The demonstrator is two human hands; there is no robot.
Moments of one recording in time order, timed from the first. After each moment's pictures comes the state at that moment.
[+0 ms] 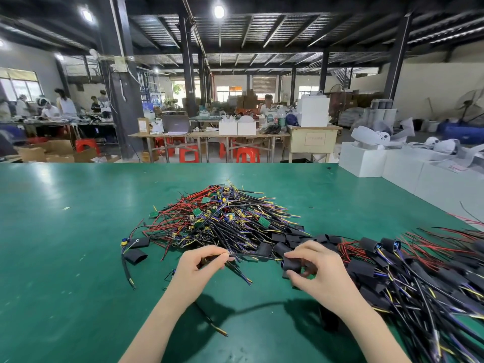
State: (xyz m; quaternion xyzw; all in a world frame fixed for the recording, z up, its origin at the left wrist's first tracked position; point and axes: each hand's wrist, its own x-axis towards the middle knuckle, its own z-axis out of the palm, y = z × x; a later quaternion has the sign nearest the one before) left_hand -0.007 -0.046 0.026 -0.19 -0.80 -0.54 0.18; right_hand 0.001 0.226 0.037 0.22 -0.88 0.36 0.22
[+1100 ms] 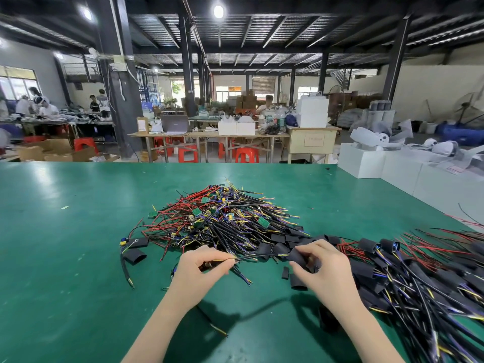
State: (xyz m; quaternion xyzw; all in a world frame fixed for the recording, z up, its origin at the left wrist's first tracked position) left_hand -0.002 -0.043 0.027 -0.19 -0.80 -0.53 0.22; right_hand -0.005 0.225 0.030 0.12 -0.88 0.34 0.32
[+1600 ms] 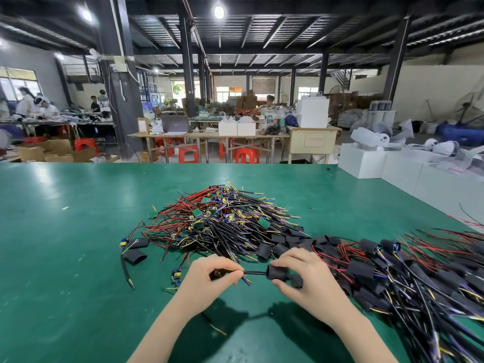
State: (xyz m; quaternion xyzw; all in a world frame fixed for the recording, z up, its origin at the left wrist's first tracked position) left_hand -0.001 -0.035 0.022 -0.22 -0.84 -0.49 0.13; right_hand 0.003 0.210 0.031 0.29 -0.89 0.24 0.25
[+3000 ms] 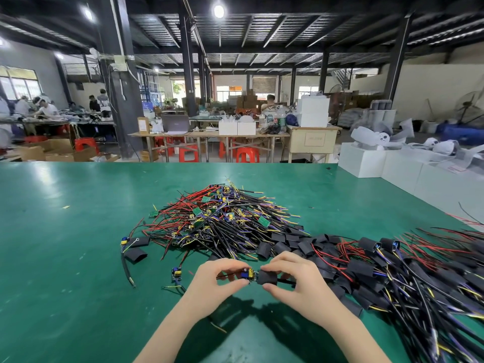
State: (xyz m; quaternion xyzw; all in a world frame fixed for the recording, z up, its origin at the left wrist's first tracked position) left_hand 0.000 -0.026 0.014 -0.22 -0.85 -0.46 0.12; right_hand 0.004 0.198 0.024 0.30 -0.87 0.36 0.18
